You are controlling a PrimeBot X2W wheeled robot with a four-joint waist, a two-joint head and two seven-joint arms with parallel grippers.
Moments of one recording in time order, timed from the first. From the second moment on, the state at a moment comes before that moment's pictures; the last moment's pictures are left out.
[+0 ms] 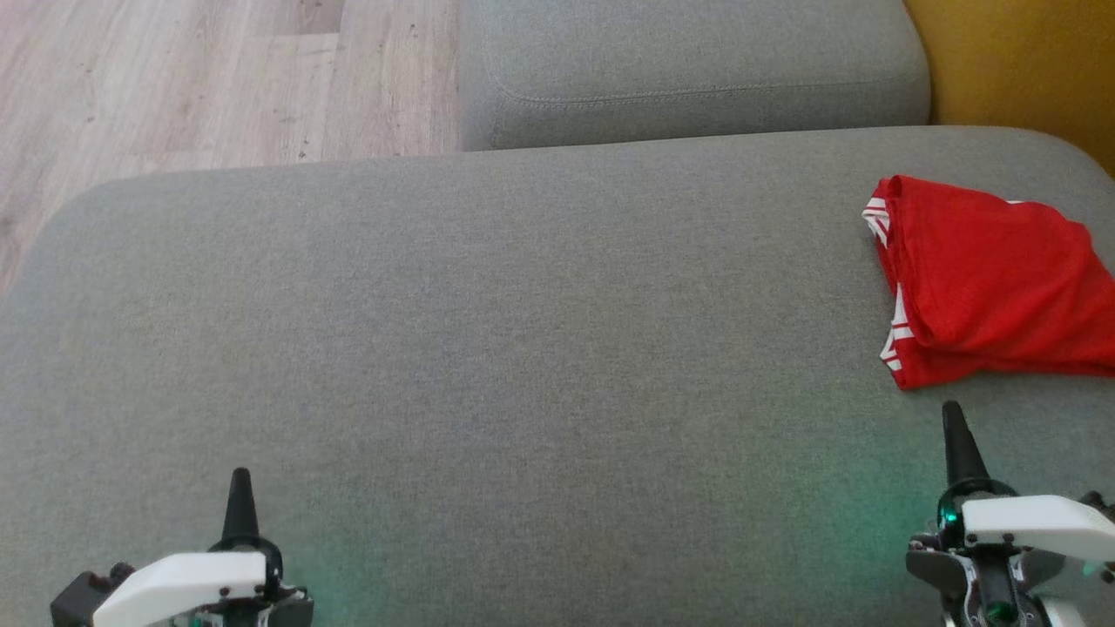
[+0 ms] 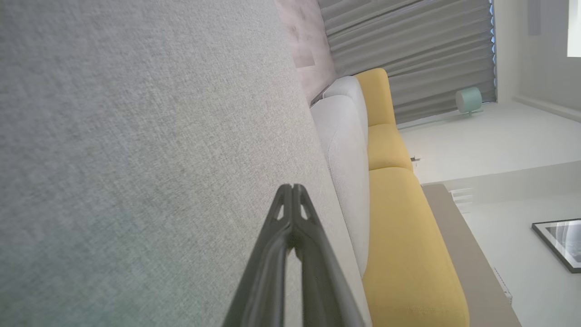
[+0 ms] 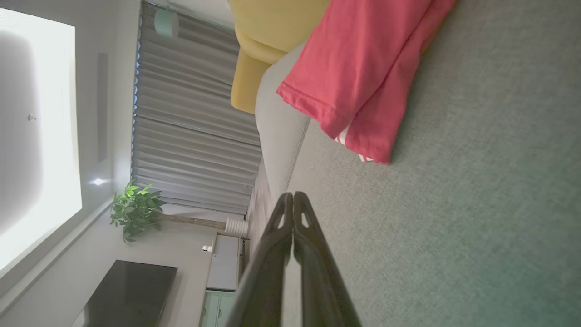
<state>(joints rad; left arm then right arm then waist) -0.01 0.07 0.00 0.31 -1.35 -0.07 0.04 -0.01 -0.04 -0.08 0.31 1.30 0.12 0.04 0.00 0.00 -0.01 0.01</state>
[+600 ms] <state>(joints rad) -0.04 0.05 0.04 0.29 -1.51 -0.10 0.08 -0.04 -0.04 -0.11 0.30 1.49 0.12 0.08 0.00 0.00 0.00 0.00</state>
